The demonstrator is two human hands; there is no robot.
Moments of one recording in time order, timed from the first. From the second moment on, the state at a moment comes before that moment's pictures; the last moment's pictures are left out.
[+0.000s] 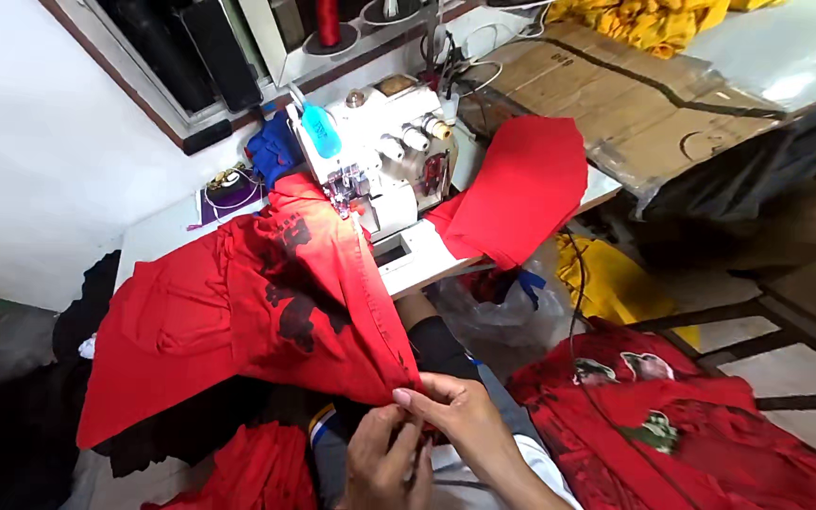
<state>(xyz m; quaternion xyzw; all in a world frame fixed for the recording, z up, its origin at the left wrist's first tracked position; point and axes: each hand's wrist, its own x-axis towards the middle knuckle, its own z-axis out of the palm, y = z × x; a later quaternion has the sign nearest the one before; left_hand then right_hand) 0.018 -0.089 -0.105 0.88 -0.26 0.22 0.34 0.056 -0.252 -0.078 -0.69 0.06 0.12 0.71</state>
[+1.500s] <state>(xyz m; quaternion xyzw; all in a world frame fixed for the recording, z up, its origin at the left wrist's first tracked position) 0.177 -0.032 -0.015 0.83 0.10 0.26 0.48 0.242 -0.195 -0.049 -0.44 0.15 0.13 0.88</state>
